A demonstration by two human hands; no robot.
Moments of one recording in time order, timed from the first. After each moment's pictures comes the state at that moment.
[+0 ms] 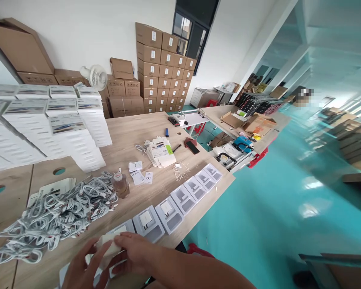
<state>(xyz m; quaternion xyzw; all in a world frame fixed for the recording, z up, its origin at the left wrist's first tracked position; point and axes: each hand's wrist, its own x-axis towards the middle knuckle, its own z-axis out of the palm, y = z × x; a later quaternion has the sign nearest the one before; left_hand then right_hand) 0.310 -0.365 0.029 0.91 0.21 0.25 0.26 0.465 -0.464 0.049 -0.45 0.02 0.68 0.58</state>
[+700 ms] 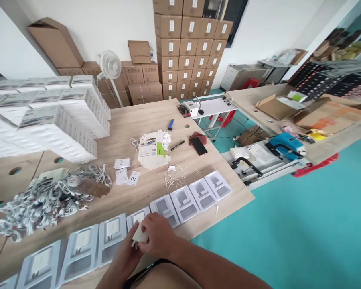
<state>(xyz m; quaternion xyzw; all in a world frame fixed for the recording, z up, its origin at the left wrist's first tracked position) 0.588 -0.541 0.020 0.13 0.49 0.12 0.85 0.720 -0.609 0.044 -0.73 -0.54 0.30 0.28</state>
